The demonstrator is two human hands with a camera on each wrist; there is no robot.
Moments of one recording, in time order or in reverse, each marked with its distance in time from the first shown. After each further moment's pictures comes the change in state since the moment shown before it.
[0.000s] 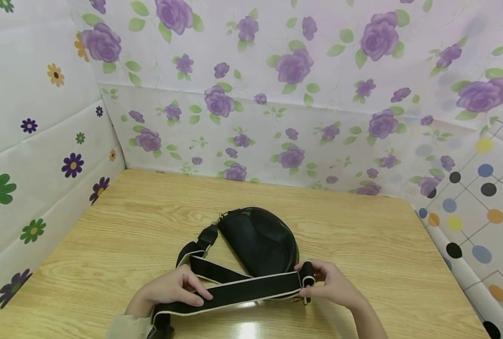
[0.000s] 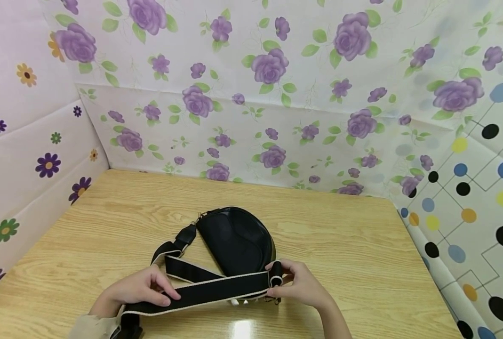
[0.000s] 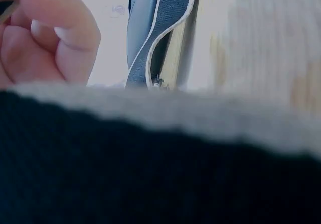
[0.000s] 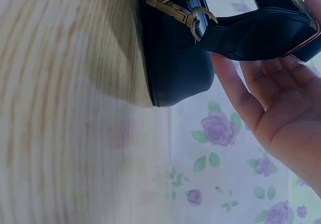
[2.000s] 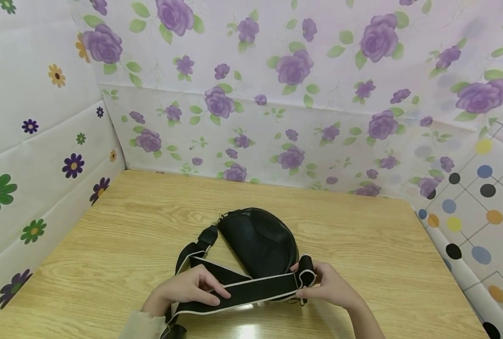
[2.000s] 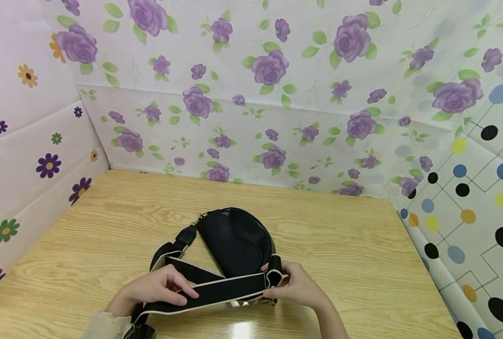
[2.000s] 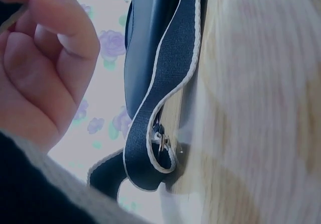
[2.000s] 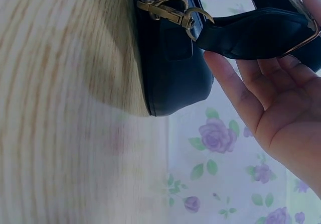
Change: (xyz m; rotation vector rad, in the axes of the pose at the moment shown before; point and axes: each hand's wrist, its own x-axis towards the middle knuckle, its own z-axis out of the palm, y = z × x) left_hand 0.027 0.002 0.014 -0.024 -0.039 0.011; right_hand 0.004 -0.001 0.004 0.002 -0.016 0.001
